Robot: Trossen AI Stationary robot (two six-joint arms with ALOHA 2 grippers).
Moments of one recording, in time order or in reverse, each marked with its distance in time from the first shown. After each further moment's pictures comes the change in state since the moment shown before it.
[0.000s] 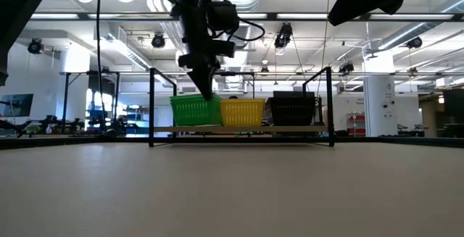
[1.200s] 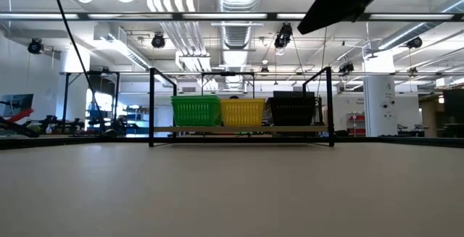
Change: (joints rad) left arm -1.003 -0.464 -0.167 -0.248 0.046 -1.702; right arm -0.131 0.000 -0.082 0.266 -0.010 -0.382
